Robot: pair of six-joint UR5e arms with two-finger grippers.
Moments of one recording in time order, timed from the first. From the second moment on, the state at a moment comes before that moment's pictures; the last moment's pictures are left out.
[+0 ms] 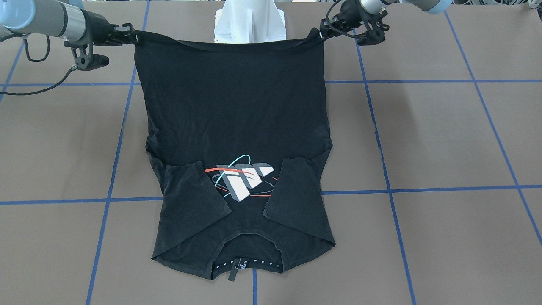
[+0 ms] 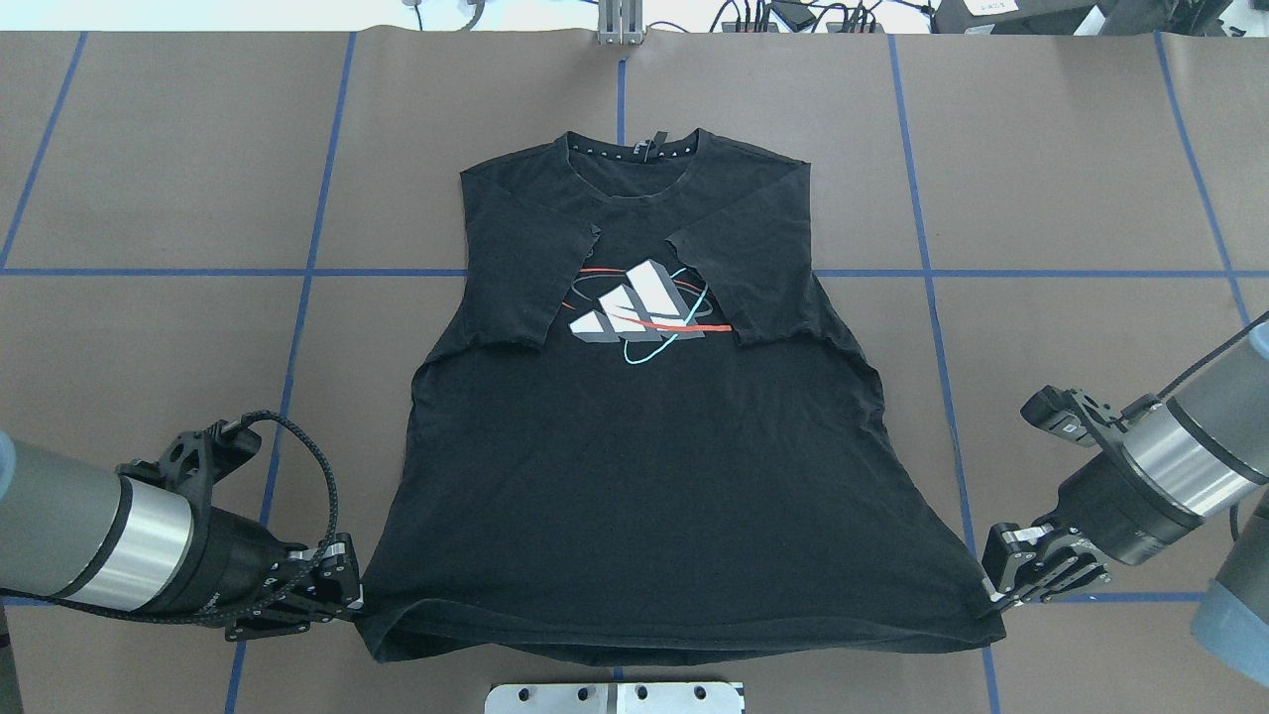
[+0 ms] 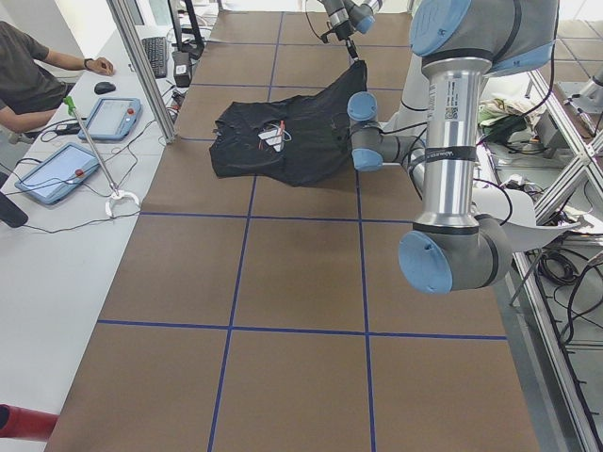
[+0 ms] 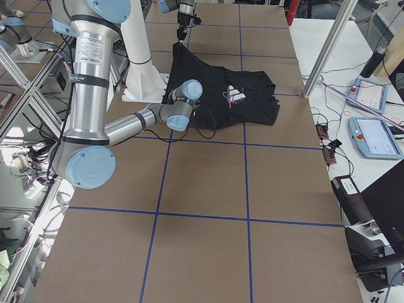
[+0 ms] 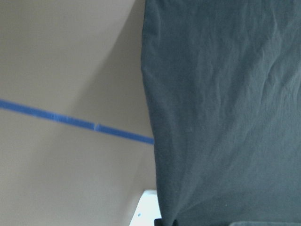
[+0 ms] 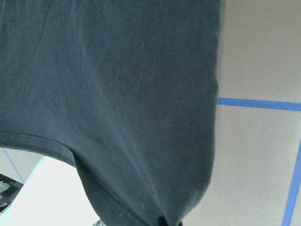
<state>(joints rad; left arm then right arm) -0.38 -1.59 -2.20 -2.24 -2.11 -1.94 0.65 -1.69 2.02 -0.79 2.66 1.47</state>
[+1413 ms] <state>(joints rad) -0.72 -1.68 -2.14 -2.21 -2.11 -1.92 0.86 -1.47 1.88 -0.75 2.42 1.51</state>
